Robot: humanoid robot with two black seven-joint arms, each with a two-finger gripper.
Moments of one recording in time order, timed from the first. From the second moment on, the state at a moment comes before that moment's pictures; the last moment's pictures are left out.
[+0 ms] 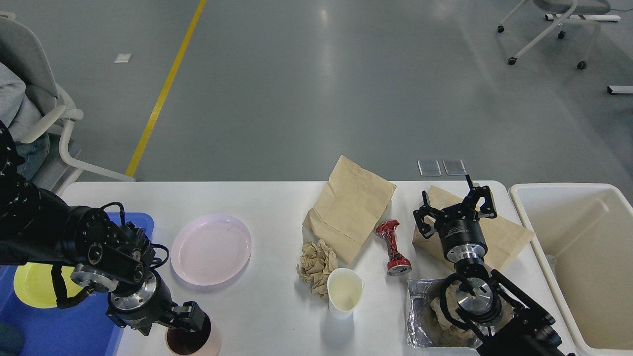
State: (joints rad) left arm -1.62 0.26 1.27 -1.51 0.16 -0.26 0.06; right arm 0.30 -0.06 1.05 0.89 -0.10 0.15 0.48
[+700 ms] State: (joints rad) left arm -1.56 0.24 1.27 -1.48 0.15 -0.22 0.08; right arm 0.30 -0.06 1.05 0.89 -0.10 0.15 0.48
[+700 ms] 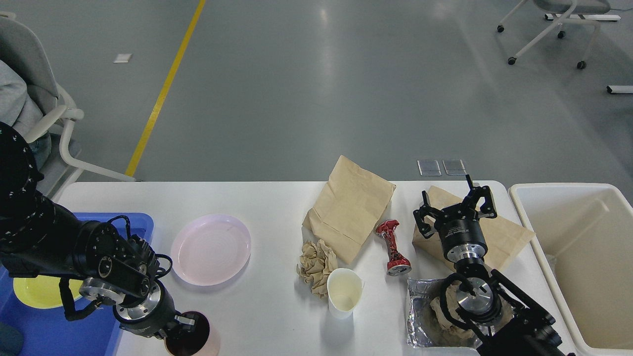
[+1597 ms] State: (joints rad) left arm -2.40 0.28 1.48 -1.62 -0.05 -0.87 0.05; right arm 0.30 -0.06 1.05 0.89 -0.10 0.15 0.48
